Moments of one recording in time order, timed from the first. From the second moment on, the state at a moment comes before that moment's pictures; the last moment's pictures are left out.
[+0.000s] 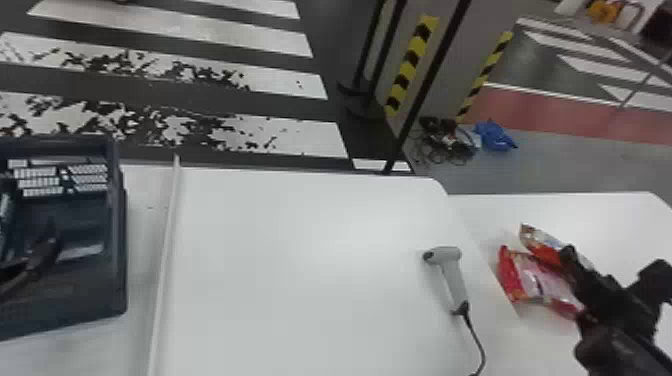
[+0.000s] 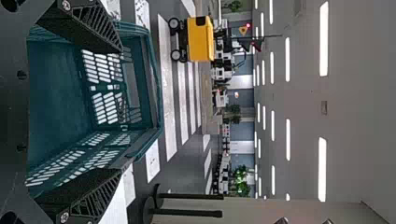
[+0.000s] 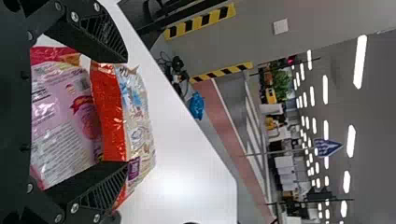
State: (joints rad) left arm 0.27 0.22 0.04 -1.78 0.16 0.00 -0.12; right arm -0.21 -0.29 -0.96 -1.03 -0.14 0.09 0.23
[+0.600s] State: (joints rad) left arm 0.27 0.21 0.01 -1.81 0.13 0.02 -0.08; right arm 0.09 -0.03 -0.59 -1.67 -0.12 0.02 0.23
